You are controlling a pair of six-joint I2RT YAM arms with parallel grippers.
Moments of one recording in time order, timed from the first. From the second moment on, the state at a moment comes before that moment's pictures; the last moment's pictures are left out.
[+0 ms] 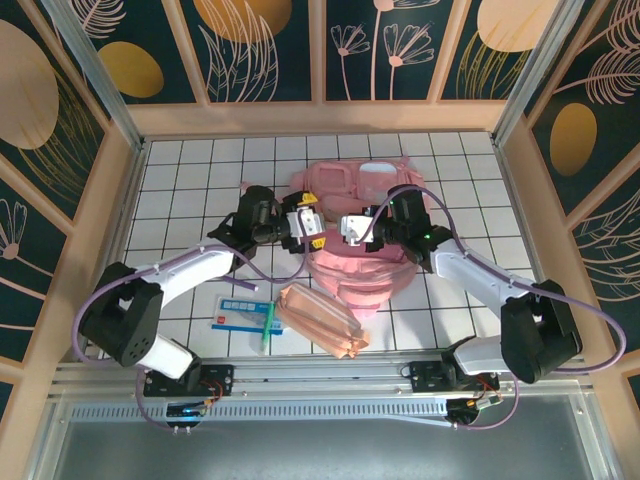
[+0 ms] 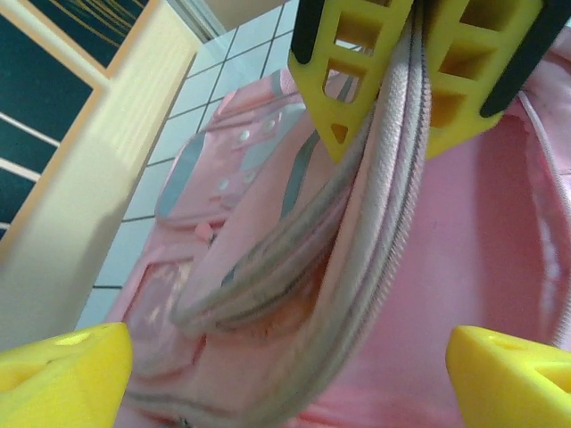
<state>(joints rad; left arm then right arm) -0.58 1.52 0.88 0.19 0.43 0.80 0.51 1.34 0.82 -0.05 -0.46 -1.11</state>
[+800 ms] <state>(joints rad) -0.62 1.80 1.11 0.29 0.35 0.74 0.69 1.14 0.61 0.33 -0.02 -0.71</state>
